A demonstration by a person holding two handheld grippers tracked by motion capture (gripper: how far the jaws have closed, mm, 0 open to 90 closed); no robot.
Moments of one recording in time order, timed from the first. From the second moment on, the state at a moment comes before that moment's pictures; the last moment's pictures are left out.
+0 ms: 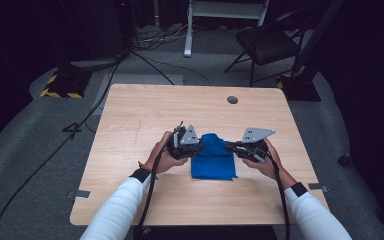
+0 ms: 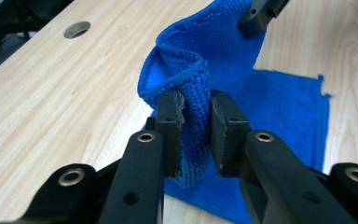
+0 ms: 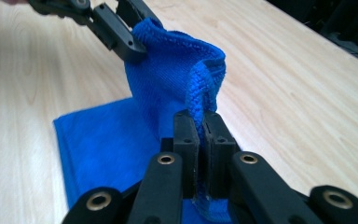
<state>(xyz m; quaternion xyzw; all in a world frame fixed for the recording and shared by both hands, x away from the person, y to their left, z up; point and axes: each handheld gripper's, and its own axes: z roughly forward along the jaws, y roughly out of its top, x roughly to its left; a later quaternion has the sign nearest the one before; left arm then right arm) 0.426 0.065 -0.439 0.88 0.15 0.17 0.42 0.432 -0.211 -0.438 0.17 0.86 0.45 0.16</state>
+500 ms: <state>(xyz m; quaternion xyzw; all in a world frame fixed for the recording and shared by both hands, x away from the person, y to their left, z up) 0.397 0.067 -0.459 0.91 0.09 0.14 0.39 0.412 -0.226 -0.462 0.15 0.88 0.43 0.12</state>
